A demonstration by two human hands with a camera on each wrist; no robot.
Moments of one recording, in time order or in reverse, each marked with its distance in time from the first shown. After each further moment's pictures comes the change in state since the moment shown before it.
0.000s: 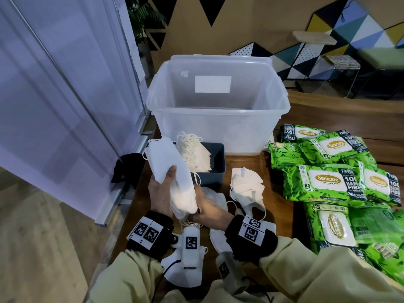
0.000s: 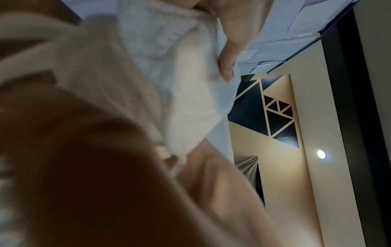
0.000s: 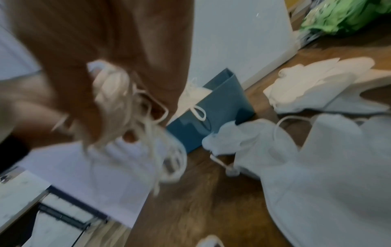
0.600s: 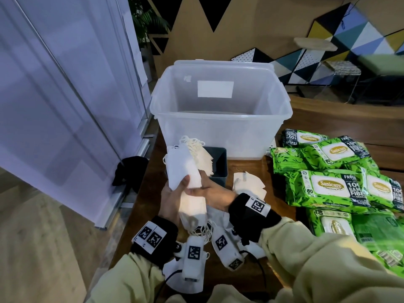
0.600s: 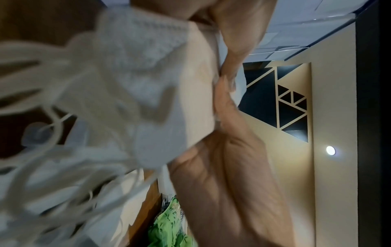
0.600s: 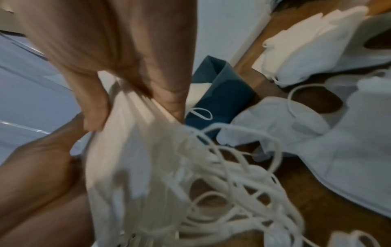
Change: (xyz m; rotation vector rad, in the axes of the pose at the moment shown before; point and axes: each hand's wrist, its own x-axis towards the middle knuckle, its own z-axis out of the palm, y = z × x) left_hand -0.008 -0.009 0.004 -0.051 -0.219 -0.172; right_hand 0.031 -0.015 -0.028 0.655 0.015 0.007
